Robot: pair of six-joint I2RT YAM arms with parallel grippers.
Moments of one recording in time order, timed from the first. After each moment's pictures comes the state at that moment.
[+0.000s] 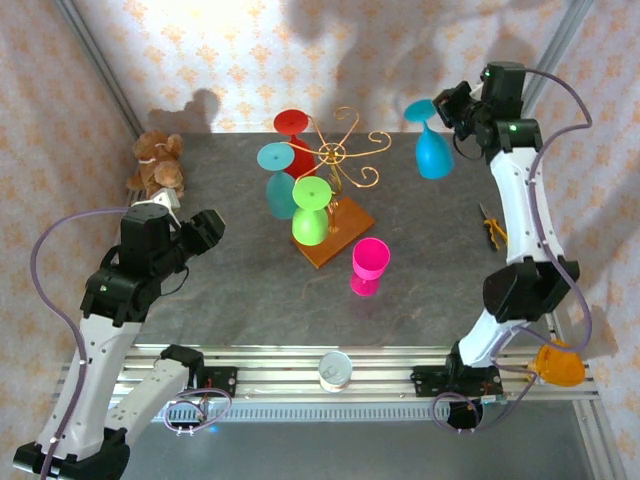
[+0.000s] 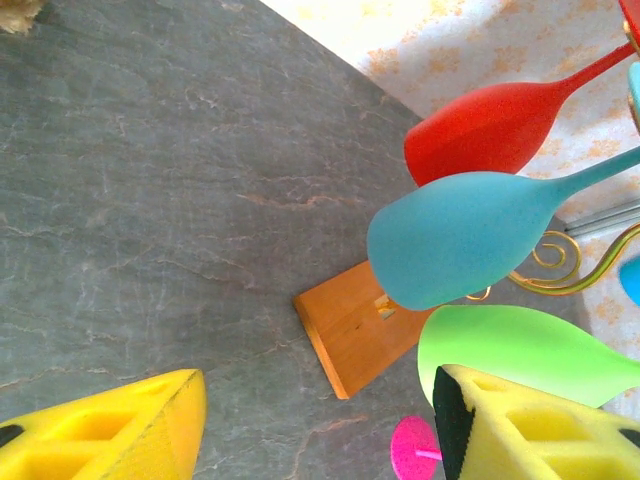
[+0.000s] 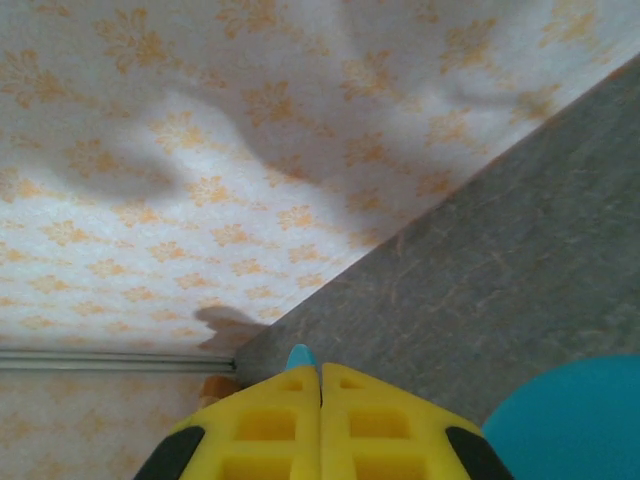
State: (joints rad) left arm -0.18 0.78 1.10 -0.90 0.02 -0.72; right arm 0.02 1.68 1.95 -0.72 -0.33 0.87
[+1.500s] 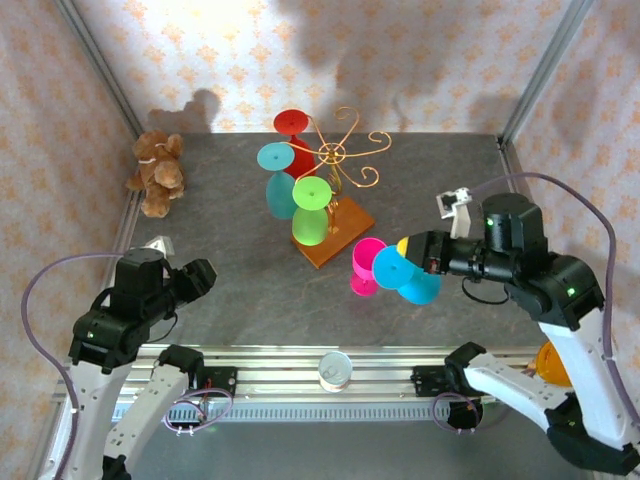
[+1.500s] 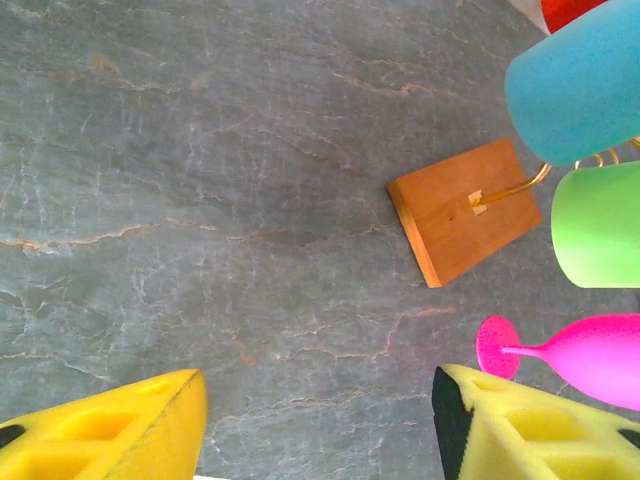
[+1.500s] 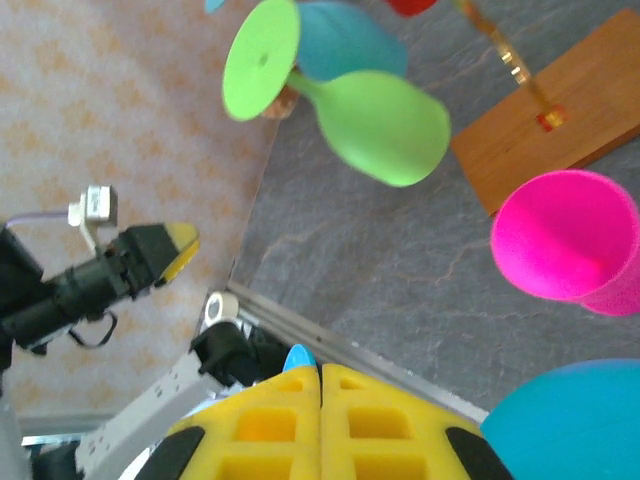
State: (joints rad) left arm -0.18 0.55 0.98 -1.19 0.03 -0.71; right arm 0.56 0.89 1.44 -1.13 -0.41 0.66
